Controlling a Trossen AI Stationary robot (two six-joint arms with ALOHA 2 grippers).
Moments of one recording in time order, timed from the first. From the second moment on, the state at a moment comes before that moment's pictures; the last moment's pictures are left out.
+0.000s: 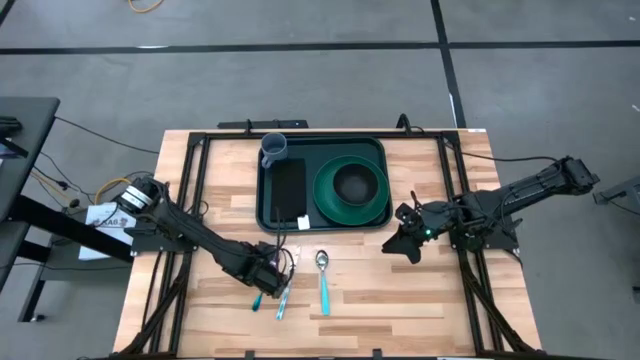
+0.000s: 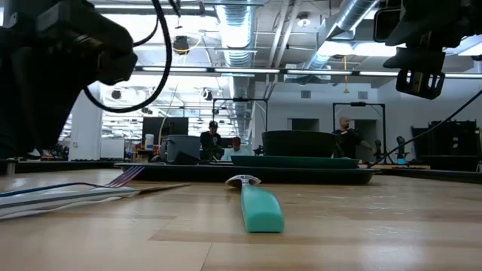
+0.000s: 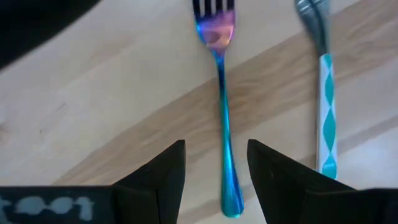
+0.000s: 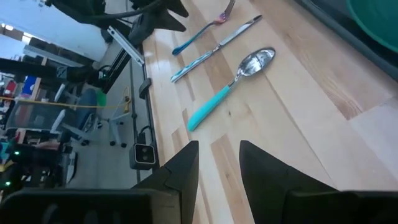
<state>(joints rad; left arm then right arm) -0.50 1.72 1.10 -0.85 0.02 -1.58 0.28 0.89 0.50 -0.15 -0.09 0.93</state>
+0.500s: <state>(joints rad) -0.49 1.89 1.11 -0.73 0.09 -1.56 0.28 0.89 0.50 -0.19 -0.10 0.92</state>
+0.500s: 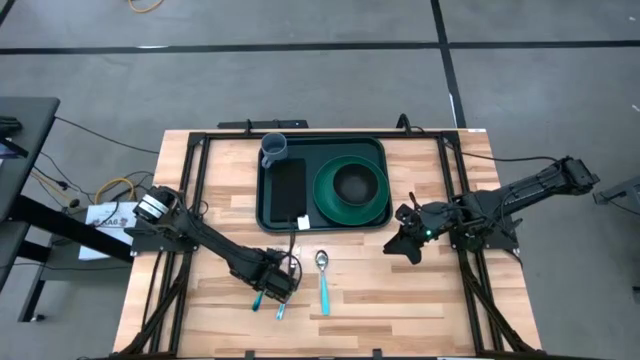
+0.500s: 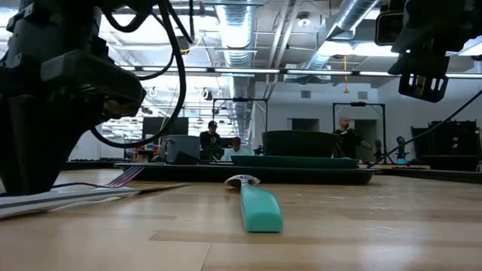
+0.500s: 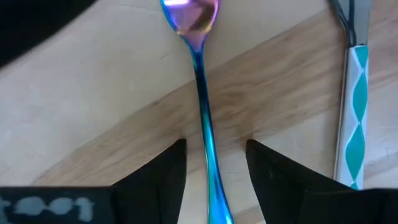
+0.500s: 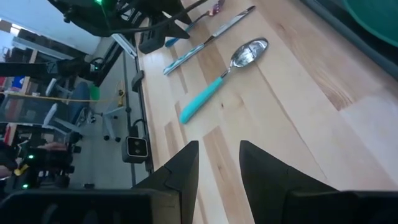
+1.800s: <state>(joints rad) -0.49 1.90 1.21 -0.81 0.00 -1.66 0.28 0.89 0.50 -0.18 -0.12 0.88</state>
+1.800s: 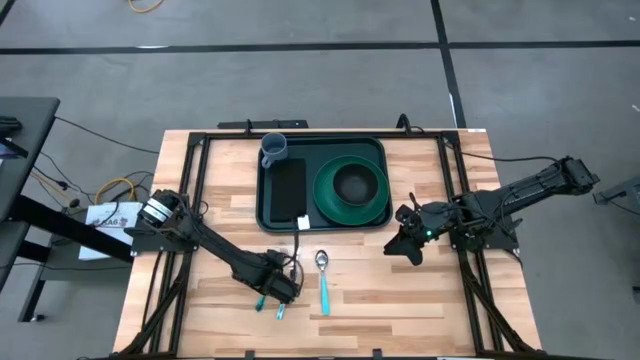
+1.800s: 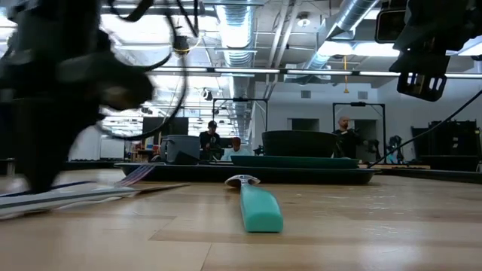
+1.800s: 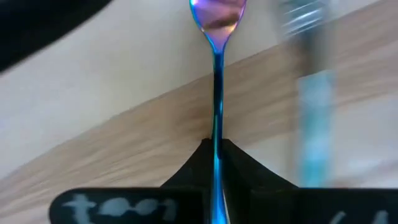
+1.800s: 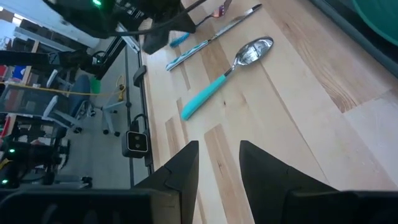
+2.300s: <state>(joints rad) -0.47 1.89 1.34 -0.95 -0.12 -1.80 0.28 0.89 0.50 -0.19 -0.16 0.81</state>
